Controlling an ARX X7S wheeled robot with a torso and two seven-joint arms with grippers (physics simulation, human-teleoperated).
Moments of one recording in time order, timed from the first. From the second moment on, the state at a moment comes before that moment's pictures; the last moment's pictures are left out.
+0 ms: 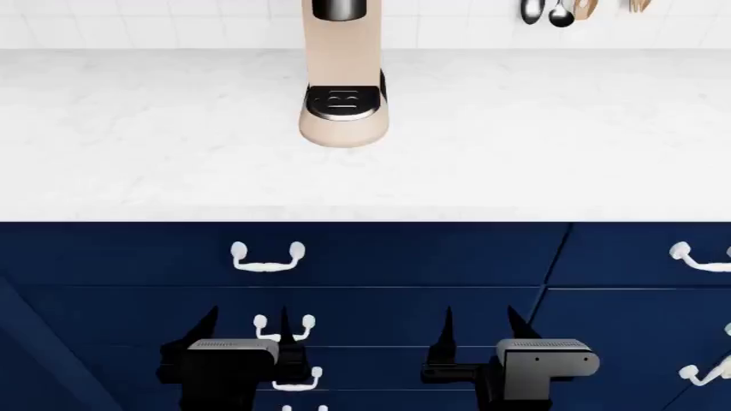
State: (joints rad) left arm 0.00 0.00 0.00 0.00 0.00 0.00 0.00; right arm 0.00 0.00 0.00 0.00 0.00 0.00 0.00
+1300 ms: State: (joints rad) left arm -0.25 -0.31 -0.20 0.85 -0.57 -0.62 -0.16; right arm 0.37 0.23 0.03 -0.77 0.19 0.77 0.04
